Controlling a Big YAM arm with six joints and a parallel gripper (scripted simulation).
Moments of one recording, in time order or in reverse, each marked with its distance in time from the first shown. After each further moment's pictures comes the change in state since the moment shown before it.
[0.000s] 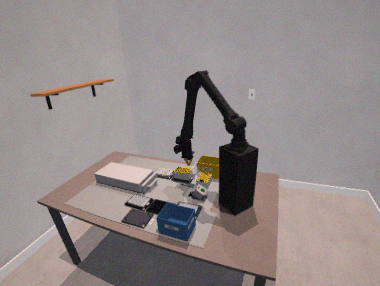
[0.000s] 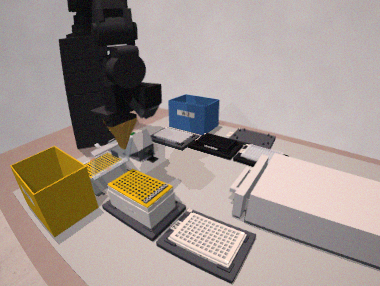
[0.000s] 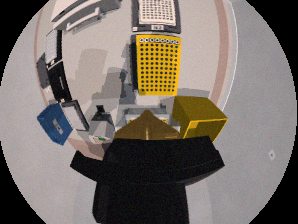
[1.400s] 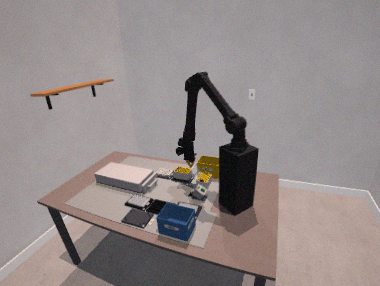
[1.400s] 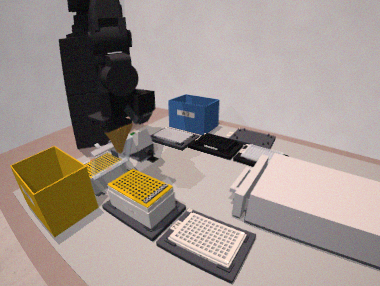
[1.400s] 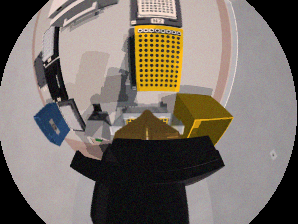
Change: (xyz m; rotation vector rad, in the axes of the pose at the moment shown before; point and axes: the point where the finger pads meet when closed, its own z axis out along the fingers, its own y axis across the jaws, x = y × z) arm 0.015 -0.001 0.015 0.002 -0.005 0.002
